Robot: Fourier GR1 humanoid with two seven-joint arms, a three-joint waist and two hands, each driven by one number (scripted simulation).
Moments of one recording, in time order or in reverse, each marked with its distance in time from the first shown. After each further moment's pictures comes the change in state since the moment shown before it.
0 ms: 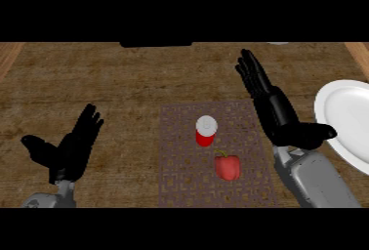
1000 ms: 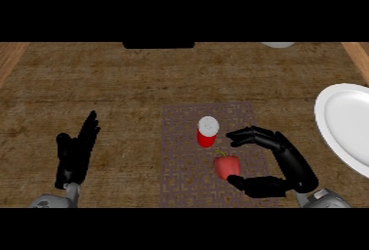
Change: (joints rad) left arm -0.002 0.031 -0.082 0.047 -0.221 0.138 0.083; right arm 0.265 -0.193 0.151 -0.070 0.250 0.052 -0.303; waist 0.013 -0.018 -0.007
